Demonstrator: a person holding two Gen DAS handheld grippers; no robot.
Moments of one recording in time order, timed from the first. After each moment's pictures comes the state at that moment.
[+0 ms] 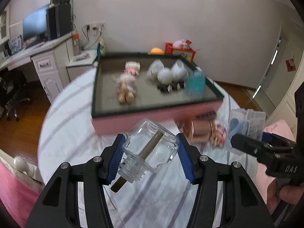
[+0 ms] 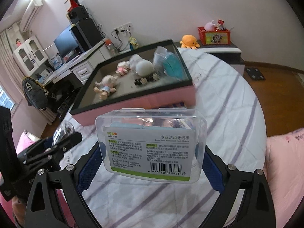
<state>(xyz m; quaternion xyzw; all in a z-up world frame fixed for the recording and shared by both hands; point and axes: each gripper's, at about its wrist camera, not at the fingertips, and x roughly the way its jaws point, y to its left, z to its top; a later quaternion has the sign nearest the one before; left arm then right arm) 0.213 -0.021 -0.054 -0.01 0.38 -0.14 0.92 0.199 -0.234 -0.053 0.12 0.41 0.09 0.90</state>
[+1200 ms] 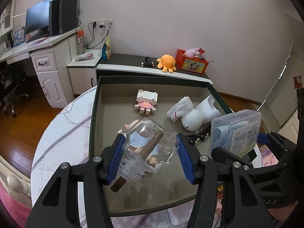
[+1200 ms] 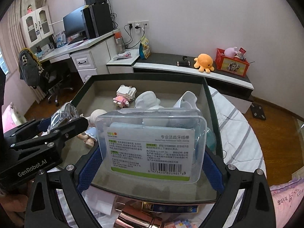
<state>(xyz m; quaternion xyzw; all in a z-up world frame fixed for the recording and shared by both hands) 0.355 -0.015 -0.063 -0.06 0.39 -0.12 0.91 0.345 -0.186 -0.046 -0.01 0.42 0.10 0.90</state>
